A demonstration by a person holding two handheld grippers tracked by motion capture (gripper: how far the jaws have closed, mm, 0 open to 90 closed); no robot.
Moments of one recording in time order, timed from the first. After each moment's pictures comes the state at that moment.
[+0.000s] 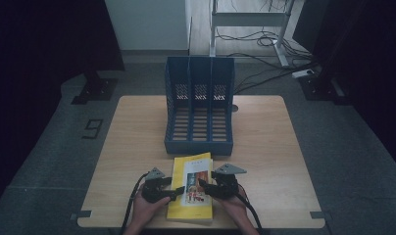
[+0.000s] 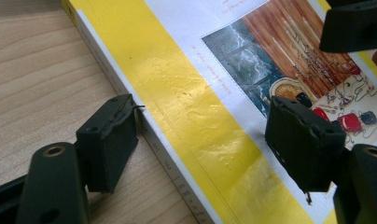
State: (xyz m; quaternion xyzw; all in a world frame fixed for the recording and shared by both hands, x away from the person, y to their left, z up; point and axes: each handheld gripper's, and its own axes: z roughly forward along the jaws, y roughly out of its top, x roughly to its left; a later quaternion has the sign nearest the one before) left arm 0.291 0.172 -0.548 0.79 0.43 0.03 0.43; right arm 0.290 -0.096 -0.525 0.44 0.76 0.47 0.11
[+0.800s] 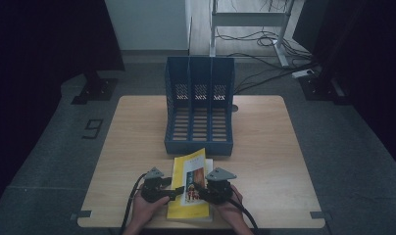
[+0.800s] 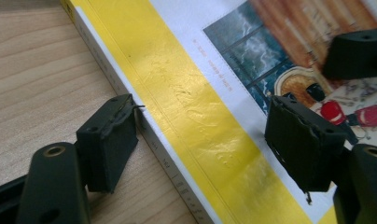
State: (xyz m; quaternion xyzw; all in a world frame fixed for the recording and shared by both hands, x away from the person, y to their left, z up) left arm 0.292 0.173 -0.548 0.79 0.44 0.02 0.43; right arm 0.276 -0.076 -0.518 0.39 0.79 0.44 0.14
